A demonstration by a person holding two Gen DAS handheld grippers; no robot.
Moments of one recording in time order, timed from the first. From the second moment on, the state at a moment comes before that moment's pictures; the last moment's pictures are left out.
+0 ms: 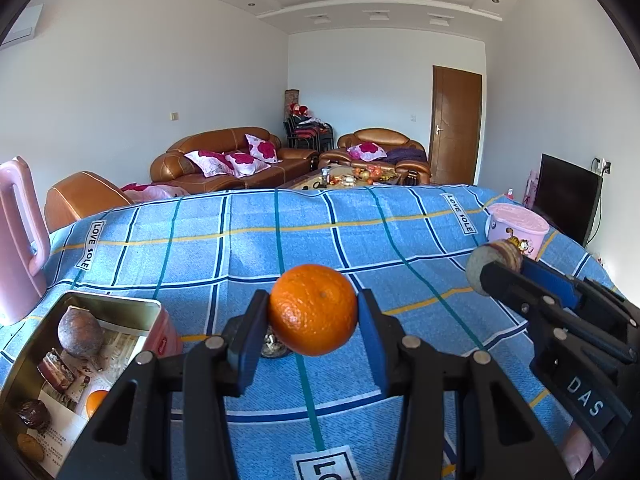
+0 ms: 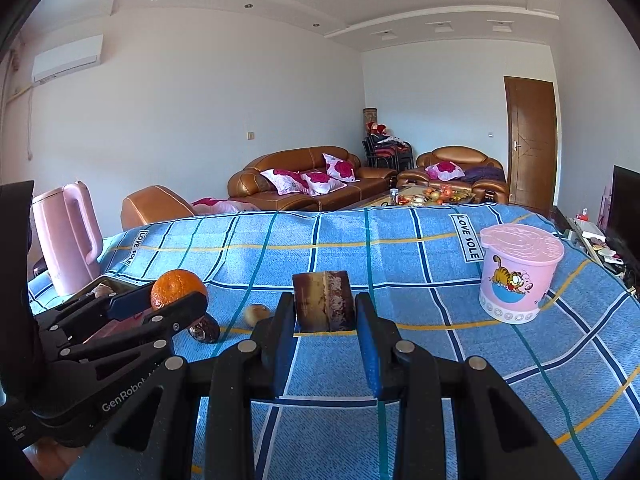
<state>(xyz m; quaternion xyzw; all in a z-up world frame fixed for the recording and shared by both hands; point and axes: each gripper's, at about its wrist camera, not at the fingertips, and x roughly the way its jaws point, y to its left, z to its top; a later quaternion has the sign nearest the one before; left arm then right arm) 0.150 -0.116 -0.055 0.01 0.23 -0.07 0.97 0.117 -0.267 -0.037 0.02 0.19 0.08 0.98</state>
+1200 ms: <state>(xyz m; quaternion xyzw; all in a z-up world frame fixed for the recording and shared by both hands) 0.122 -0.086 -0.056 0.00 0.24 -0.05 0.97 0.091 -0.247 -0.031 -0.01 0.16 0.10 0.98</state>
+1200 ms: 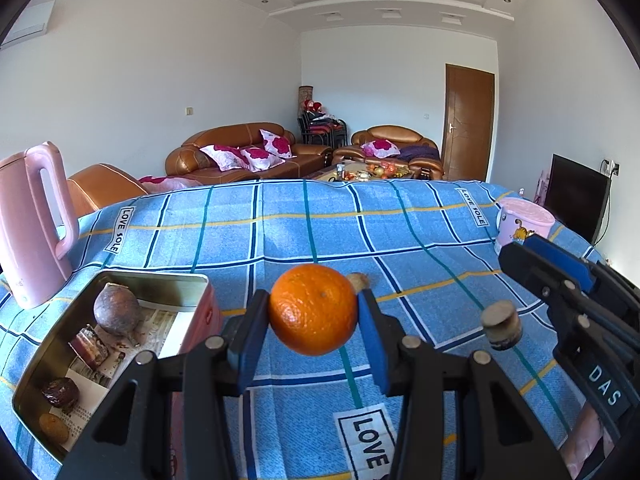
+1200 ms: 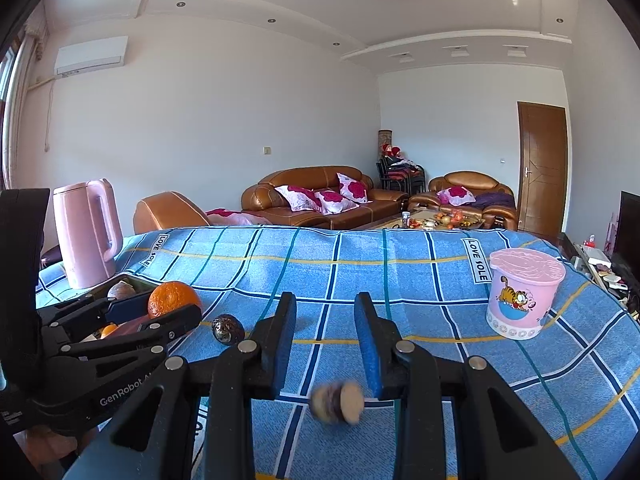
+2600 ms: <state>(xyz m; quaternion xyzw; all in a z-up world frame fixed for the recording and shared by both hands) 0.095 -0.009 -0.034 -0.02 0.24 -0.02 0.97 0.121 -0.221 -0.027 0.00 0.32 0.15 0.94</state>
